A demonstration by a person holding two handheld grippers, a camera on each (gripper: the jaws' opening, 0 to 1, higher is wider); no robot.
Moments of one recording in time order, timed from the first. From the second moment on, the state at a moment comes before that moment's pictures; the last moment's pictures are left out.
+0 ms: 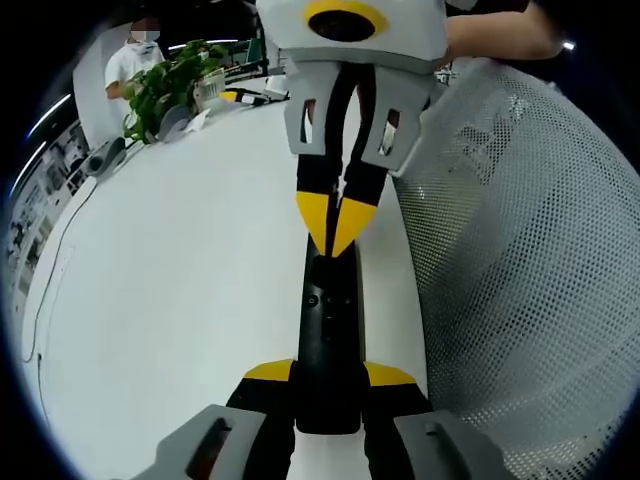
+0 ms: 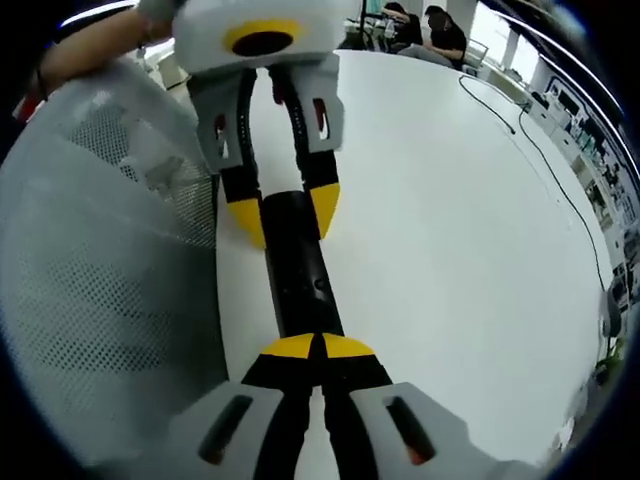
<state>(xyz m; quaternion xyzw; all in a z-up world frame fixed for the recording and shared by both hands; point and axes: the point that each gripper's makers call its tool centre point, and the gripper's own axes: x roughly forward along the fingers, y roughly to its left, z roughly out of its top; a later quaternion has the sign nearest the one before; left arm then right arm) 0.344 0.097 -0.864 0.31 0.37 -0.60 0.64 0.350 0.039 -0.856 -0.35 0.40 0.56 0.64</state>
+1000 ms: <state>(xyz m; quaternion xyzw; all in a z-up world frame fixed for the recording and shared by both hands) 0.344 0.097 -0.864 0.31 0.36 -0.60 0.64 0.348 0.047 -0.857 -0.39 0.41 0.58 0.58</state>
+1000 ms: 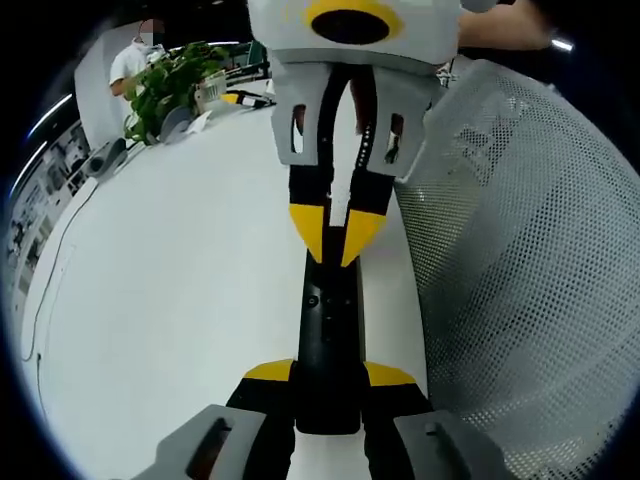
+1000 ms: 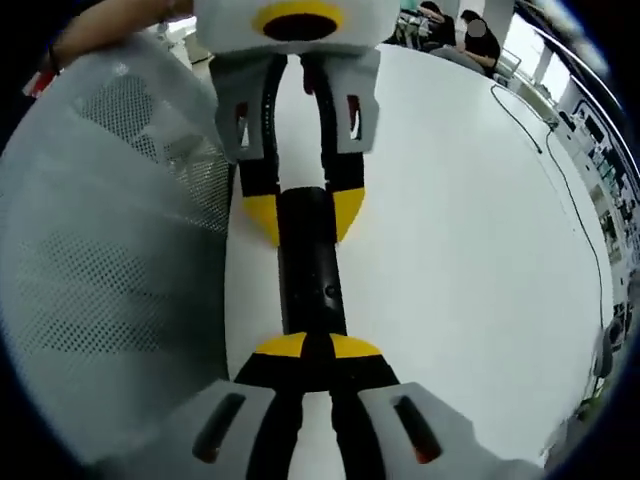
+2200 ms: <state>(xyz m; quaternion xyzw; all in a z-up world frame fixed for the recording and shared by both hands) 0.345 0.098 -0.864 0.30 0.36 -0.60 0.65 0.349 0.051 -0.856 -0.36 0.39 0.59 0.61</state>
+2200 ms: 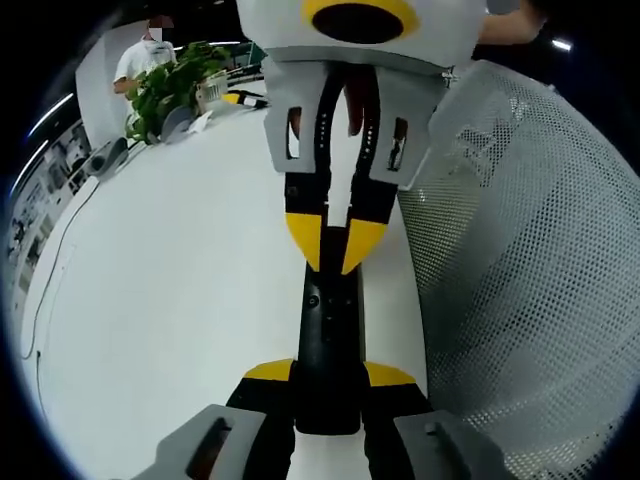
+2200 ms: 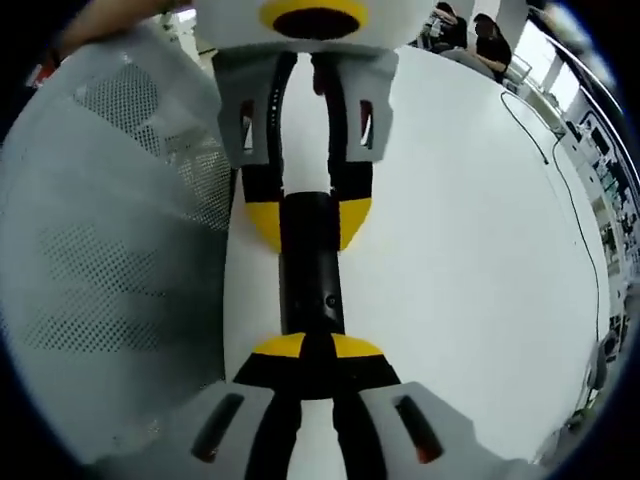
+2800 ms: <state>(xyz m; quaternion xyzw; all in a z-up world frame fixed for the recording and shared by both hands) 0.344 0.098 -0.864 0.29 0.36 -0.60 0.65 0.349 0.061 -0.856 -0.36 0.39 0.59 0.61</state>
